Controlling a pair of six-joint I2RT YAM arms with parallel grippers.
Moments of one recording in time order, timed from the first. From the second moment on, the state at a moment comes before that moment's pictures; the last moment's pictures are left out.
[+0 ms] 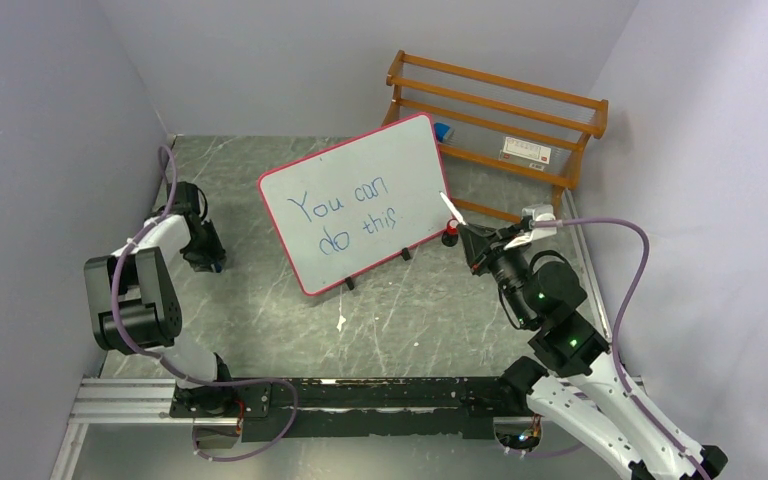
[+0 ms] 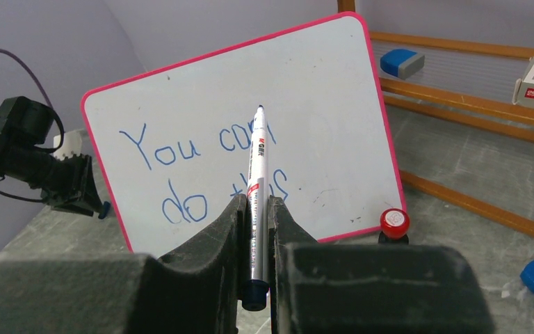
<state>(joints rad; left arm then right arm) 0.20 1.60 0.94 -0.56 -0.04 -0.25 0.68 0.50 0.66 -0.07 0.28 0.23</state>
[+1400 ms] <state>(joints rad) 0.22 1.36 0.87 -0.52 0.10 -0.29 0.69 0.56 0.65 -0.02 0.15 0.23</state>
